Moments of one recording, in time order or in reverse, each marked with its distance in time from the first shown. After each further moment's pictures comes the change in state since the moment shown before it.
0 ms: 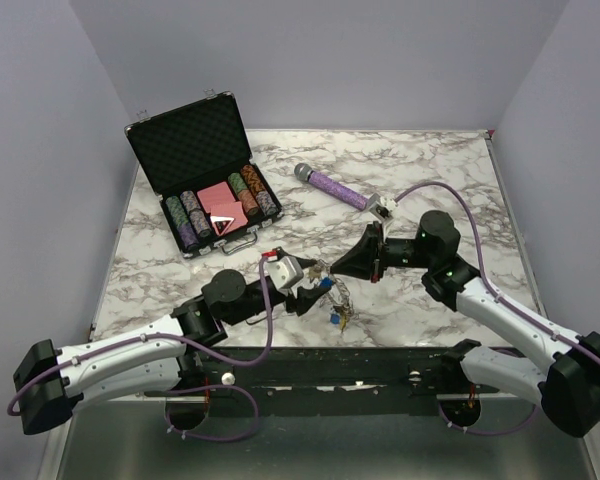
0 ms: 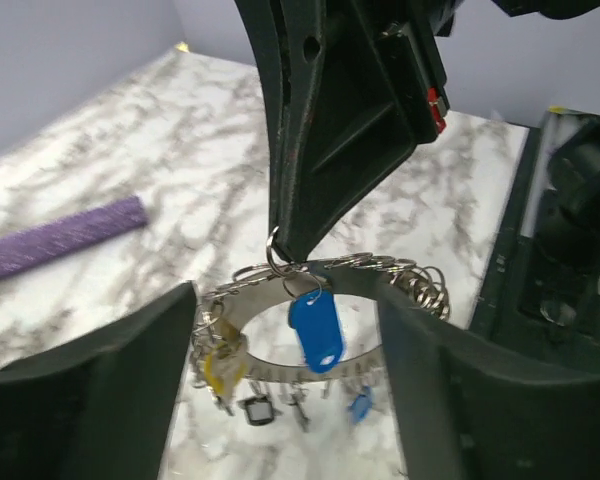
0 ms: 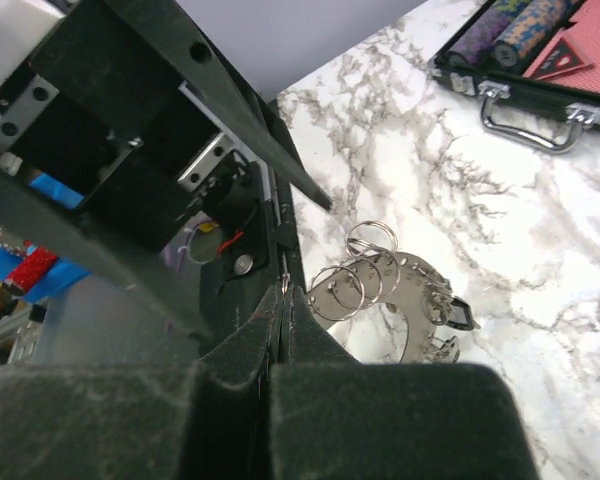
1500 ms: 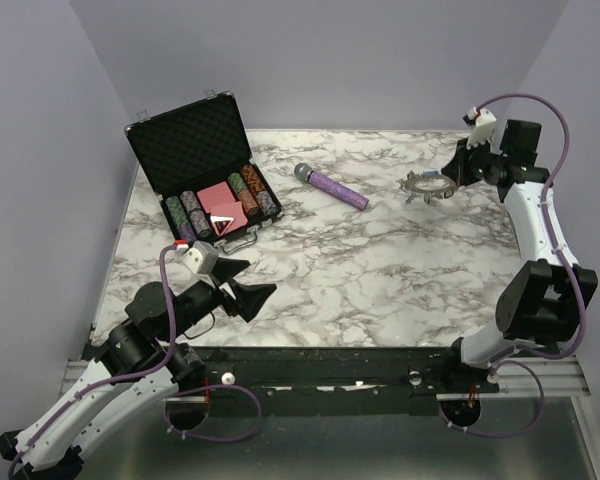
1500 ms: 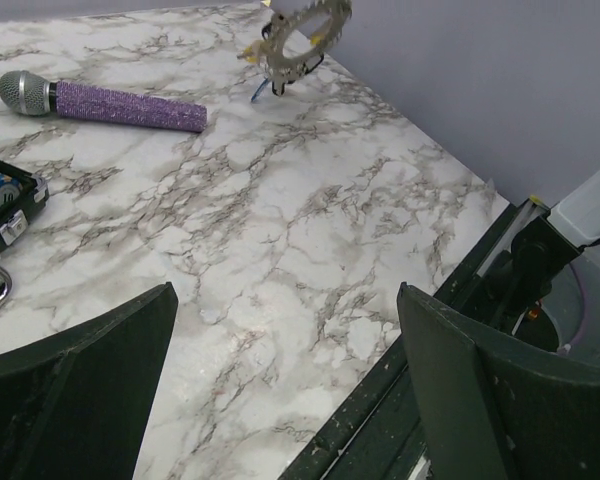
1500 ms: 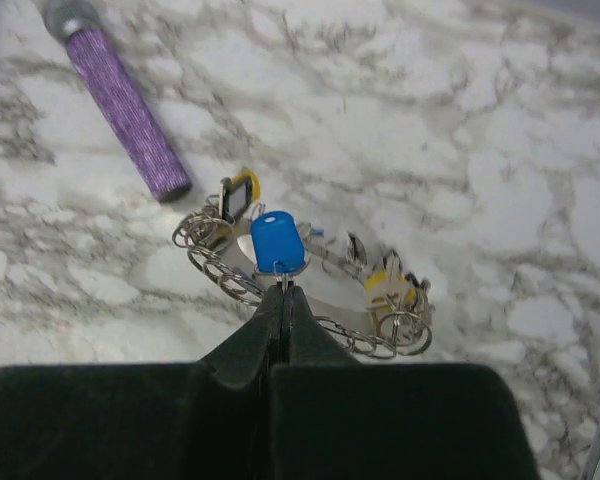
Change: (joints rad) left arm 0.260 -0.518 0.113 -0.681 -0.008 -0.375; right arm -0.706 0.526 0.850 -0.846 0.385 -0.711
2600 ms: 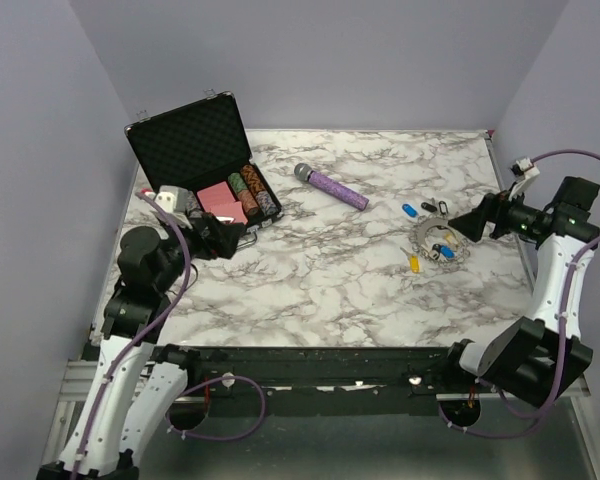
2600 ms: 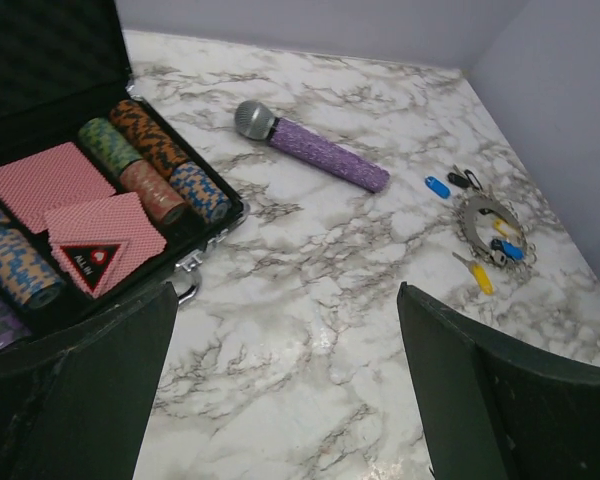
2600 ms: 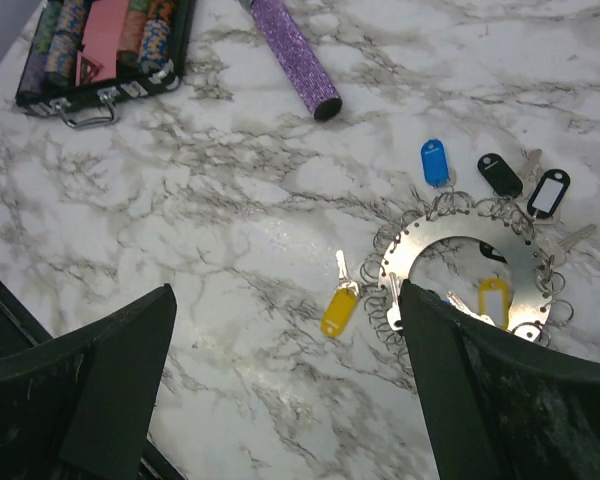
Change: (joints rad) left arm 0.526 0.297 0.200 0.005 0.195 0.011; right arm -0.381 -0.344 -0.335 -0.351 -0.530 -0.267
